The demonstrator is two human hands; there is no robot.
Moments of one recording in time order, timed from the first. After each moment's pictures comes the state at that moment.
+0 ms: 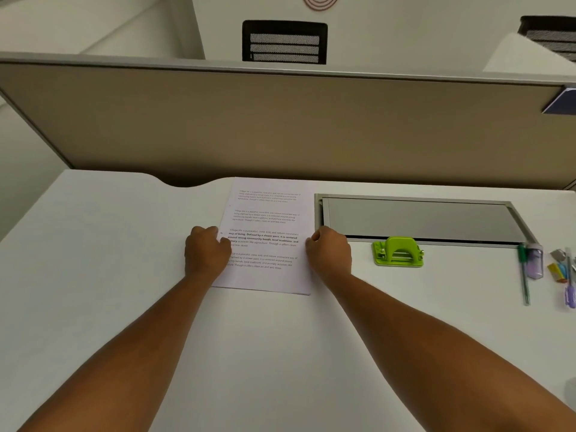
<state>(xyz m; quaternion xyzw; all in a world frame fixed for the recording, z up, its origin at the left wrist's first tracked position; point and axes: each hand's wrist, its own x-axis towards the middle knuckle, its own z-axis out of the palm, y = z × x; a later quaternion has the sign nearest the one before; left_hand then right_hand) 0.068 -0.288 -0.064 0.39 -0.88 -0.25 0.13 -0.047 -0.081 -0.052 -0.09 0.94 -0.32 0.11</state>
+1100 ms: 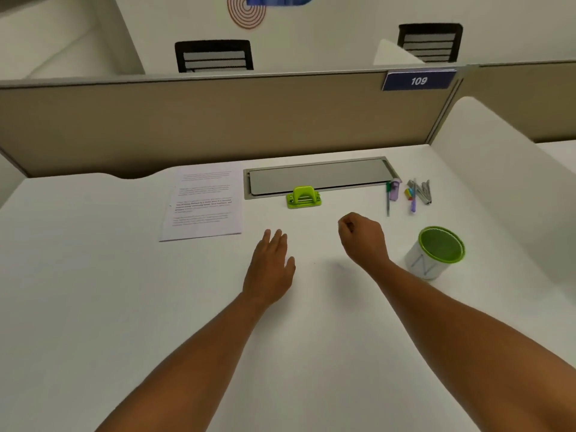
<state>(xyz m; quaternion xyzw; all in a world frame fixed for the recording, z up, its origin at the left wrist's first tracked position) 0.152 0.018 -0.034 0.07 -0.98 -0.20 0.04 0.044 0.205 0.011 -0.11 0.94 -0.33 -0.05</state>
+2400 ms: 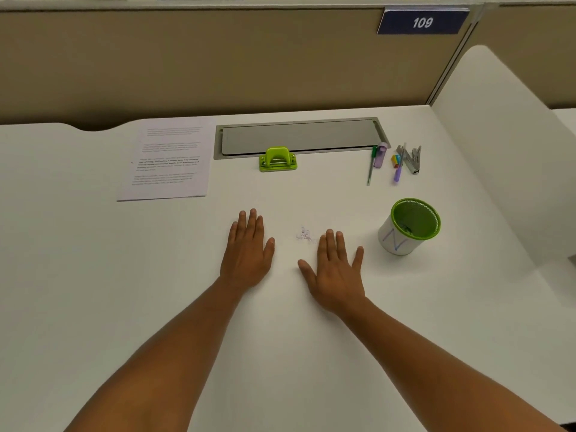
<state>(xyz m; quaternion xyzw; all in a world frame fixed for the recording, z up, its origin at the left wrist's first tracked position) 0.148 0.064 -0.084 0.12 -0.99 -0.11 0.00 0.118 0.270 -0.069 -0.21 0.97 -0.07 0.13</state>
